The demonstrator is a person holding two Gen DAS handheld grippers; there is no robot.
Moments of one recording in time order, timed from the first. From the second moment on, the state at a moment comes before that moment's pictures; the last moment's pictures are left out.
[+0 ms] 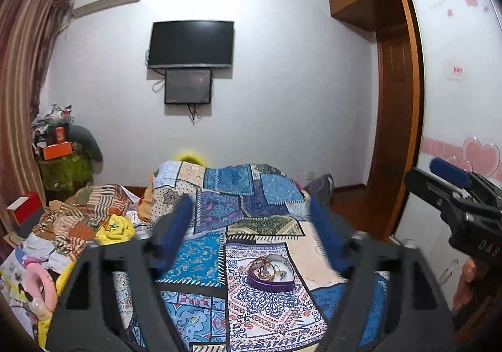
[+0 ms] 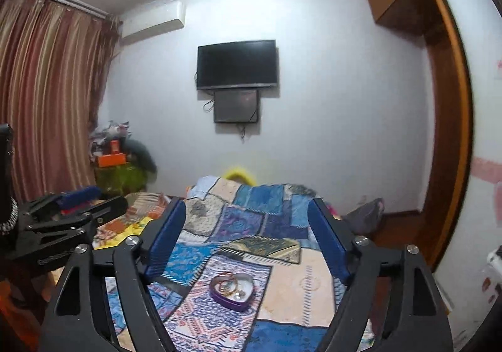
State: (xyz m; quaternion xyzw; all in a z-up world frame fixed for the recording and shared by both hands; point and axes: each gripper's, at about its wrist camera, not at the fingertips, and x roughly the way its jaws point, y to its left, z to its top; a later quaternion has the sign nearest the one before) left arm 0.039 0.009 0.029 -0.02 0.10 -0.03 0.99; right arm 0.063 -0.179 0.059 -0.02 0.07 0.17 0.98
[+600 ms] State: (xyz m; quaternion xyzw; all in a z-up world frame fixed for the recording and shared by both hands) left arm 0.023 0.011 0.026 -0.02 0.09 0.00 1.00; right arm 0.050 -0.182 0.052 -0.02 0.09 0.15 0.98
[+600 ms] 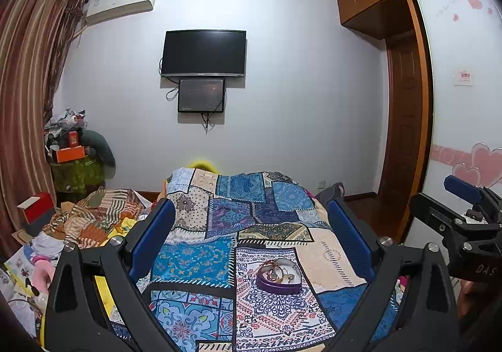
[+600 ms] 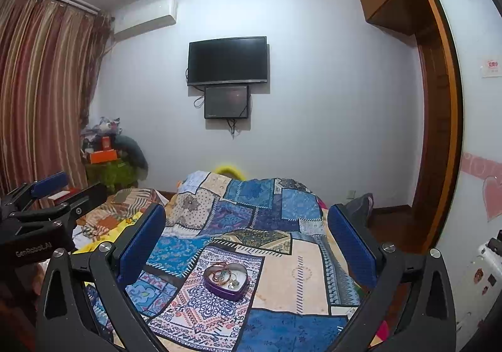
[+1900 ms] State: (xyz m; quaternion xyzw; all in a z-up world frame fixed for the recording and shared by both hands) left arm 0.027 0.002 0.018 -0.02 0.09 0.00 1.00; right arm 0.053 -0.186 0.052 -0.01 0.11 0.15 0.98
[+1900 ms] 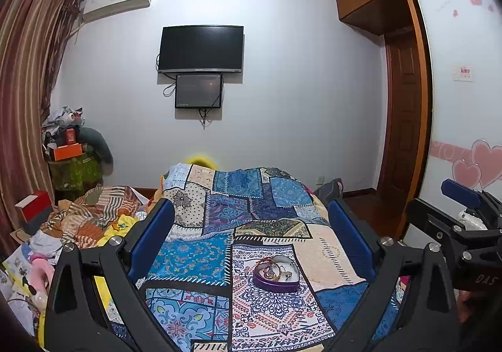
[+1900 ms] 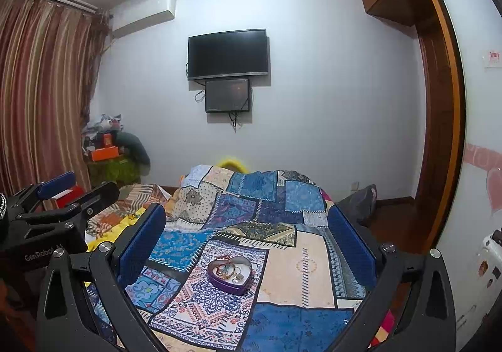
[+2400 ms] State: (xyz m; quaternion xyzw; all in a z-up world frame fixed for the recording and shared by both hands) left arm 0.027 -0.002 0.019 -0.02 0.10 -0.01 1.00; right arm 0.054 -0.186 0.051 -0.01 0.11 0.15 0.98
